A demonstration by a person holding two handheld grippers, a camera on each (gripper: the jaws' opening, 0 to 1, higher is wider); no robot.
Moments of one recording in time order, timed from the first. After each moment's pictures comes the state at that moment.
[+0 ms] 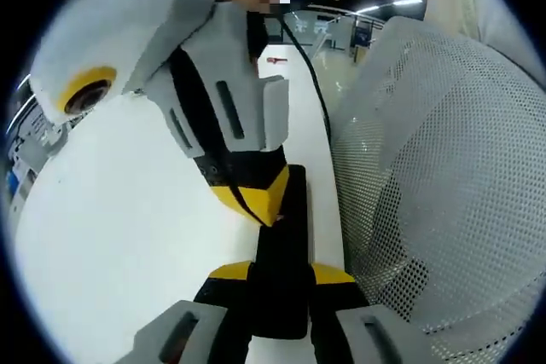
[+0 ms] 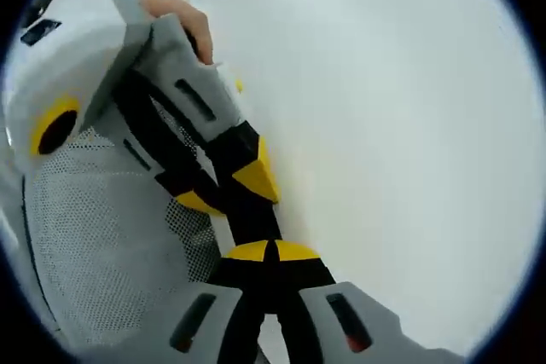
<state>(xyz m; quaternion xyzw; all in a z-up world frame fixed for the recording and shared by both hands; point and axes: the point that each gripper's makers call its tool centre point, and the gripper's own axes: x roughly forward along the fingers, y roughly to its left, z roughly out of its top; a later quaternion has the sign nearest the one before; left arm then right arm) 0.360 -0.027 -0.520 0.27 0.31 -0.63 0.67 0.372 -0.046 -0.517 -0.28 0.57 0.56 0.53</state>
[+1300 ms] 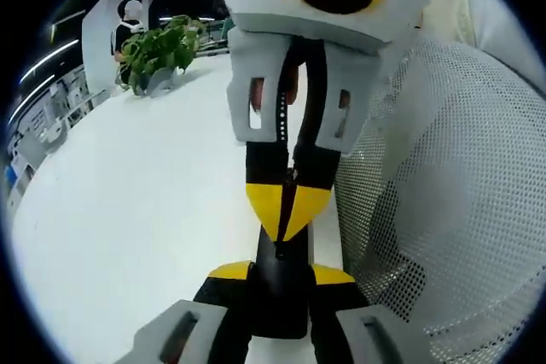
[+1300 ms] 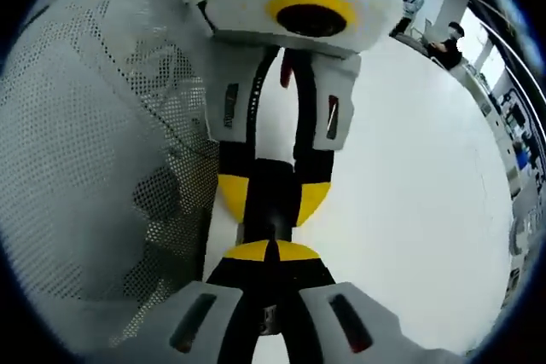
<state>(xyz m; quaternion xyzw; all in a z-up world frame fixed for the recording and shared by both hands) 0.360 -0.029 -0.520 0.24 0.30 -0.64 0.67 0.360 -0.030 -0.512 -0.44 0.29 0.64 0.56</state>
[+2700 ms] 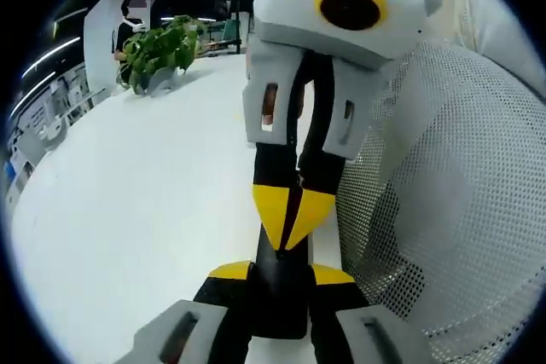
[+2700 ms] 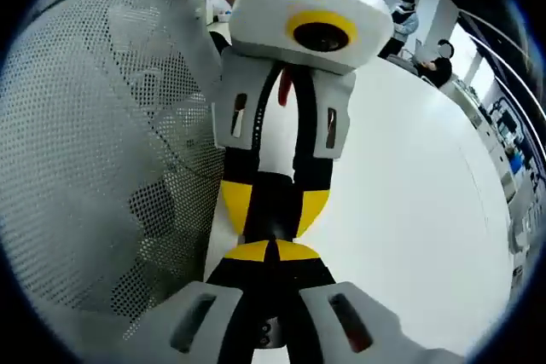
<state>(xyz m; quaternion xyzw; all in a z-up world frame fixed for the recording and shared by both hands) 0.360 -0.030 -0.519 0.24 0.30 -0.64 0.67 0.360 -0.021 -0.513 -0.39 0.26 0.64 0.60</state>
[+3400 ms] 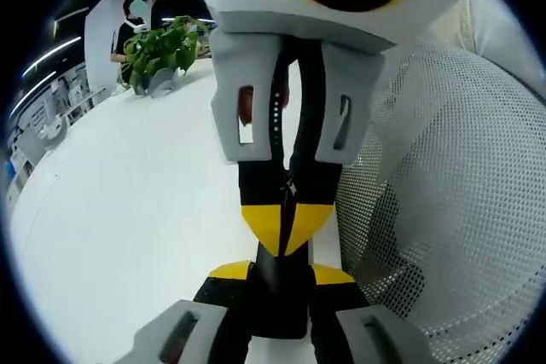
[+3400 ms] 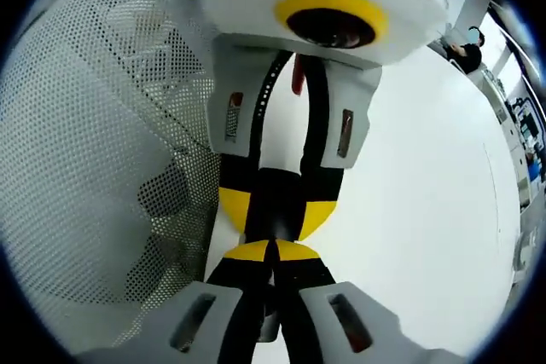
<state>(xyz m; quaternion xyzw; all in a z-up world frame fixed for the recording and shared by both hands) 0.360 -0.029 -0.519 0.23 0.30 -0.64 0.67 0.360 -0.020 -0.513 -0.42 0.34 0.64 0.55</state>
